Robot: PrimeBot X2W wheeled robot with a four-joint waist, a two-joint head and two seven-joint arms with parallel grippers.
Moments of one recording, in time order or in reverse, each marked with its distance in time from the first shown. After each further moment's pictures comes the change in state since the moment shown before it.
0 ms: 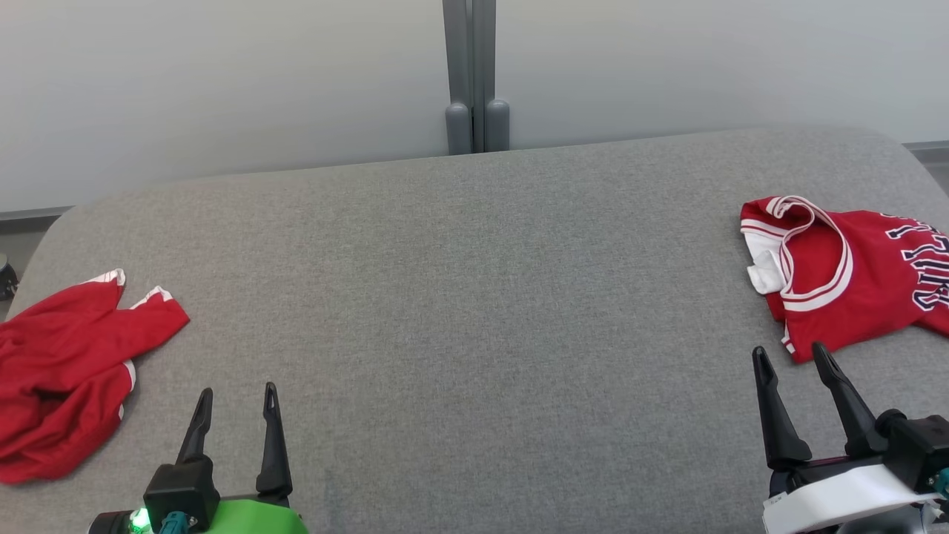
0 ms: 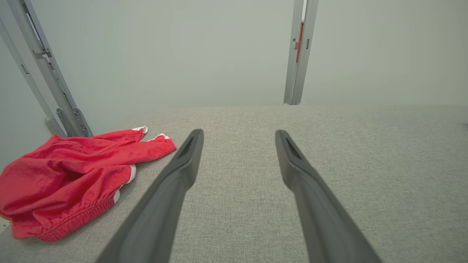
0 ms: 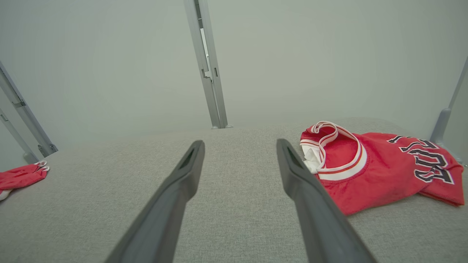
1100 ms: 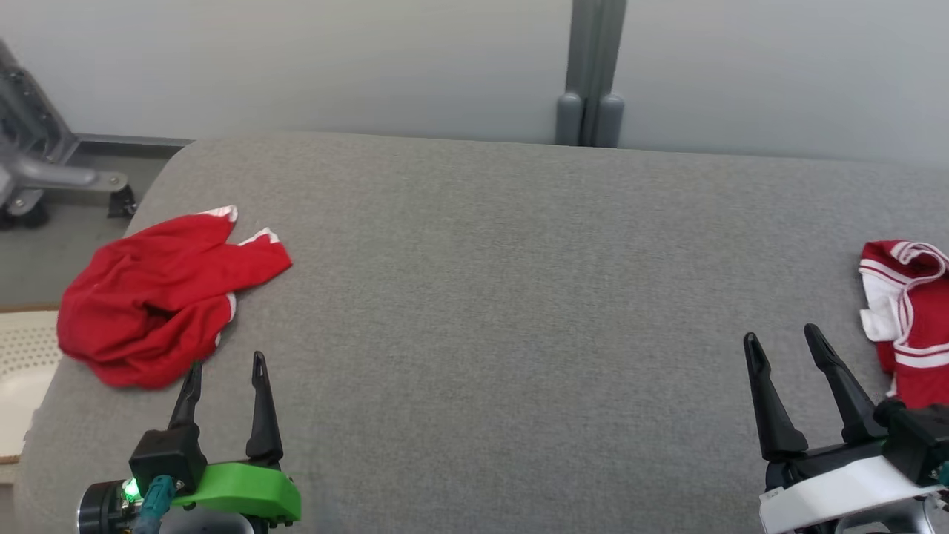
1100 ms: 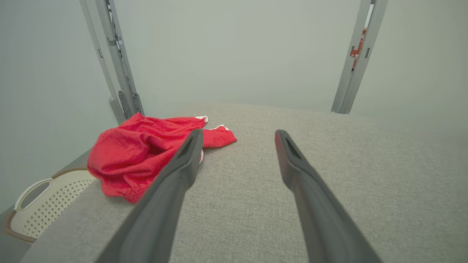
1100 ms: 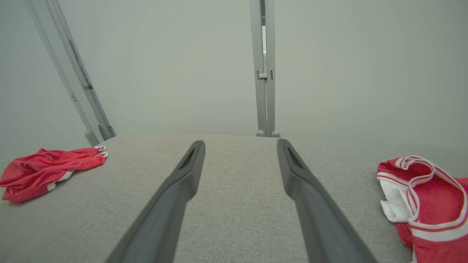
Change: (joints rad) left arm -0.083 -0.005 0.015 0.060 -0.034 -0.009 0.001; right arm 0.009 -0.007 0.018 -0.103 -0.012 0.000 0.054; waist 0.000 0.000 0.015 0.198
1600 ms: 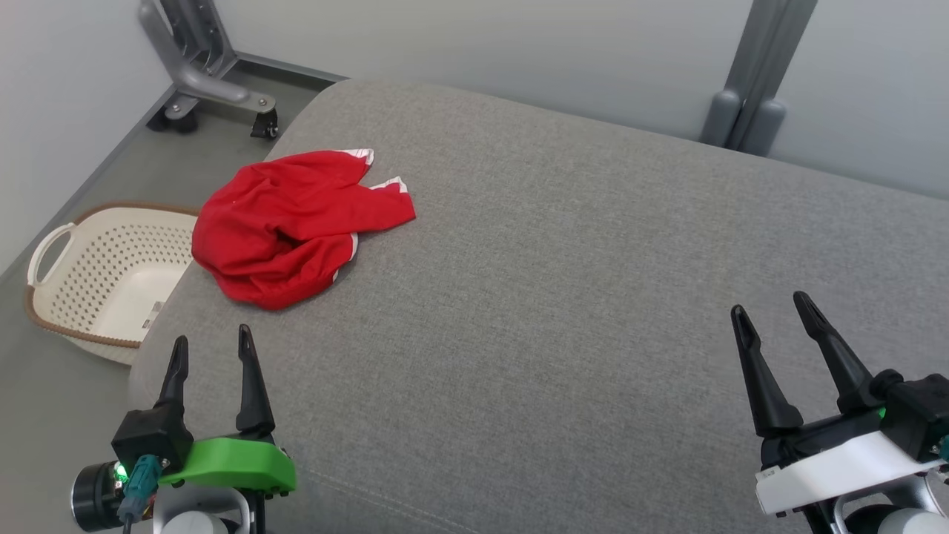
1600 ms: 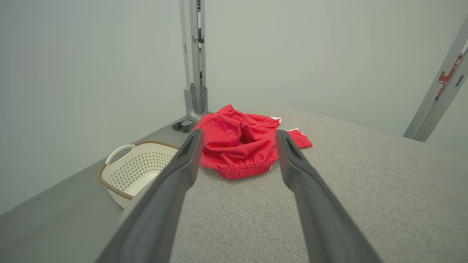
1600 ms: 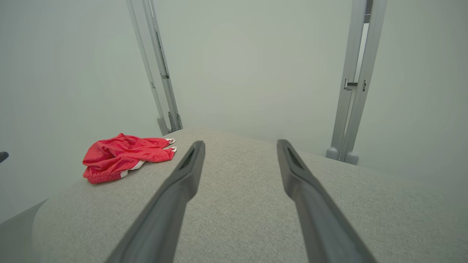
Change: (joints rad) left arm -0.049 -0.054 0.070 0.019 0.004 -0.028 -0.006; right arm -0.046 -0.031 0.039 -0.069 -0.003 0.000 0.053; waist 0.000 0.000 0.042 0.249
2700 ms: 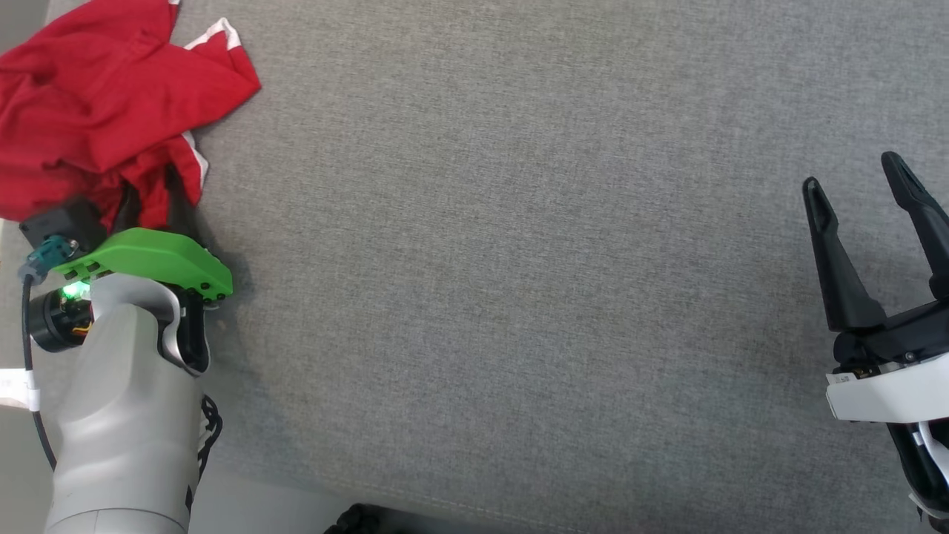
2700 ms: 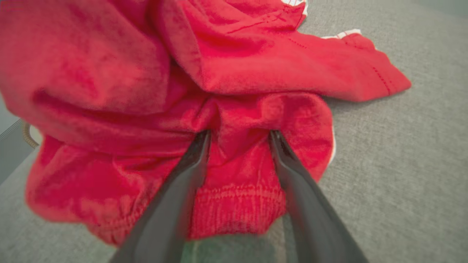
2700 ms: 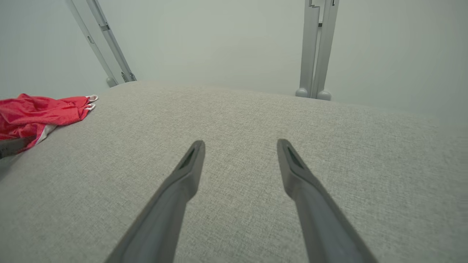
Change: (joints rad) left arm -0.690 -0.009 0.163 0.783 -0.091 -0.189 -0.004; right arm -0.194 -0.168 -0.054 -0.152 0.020 0.000 0.080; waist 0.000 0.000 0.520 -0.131
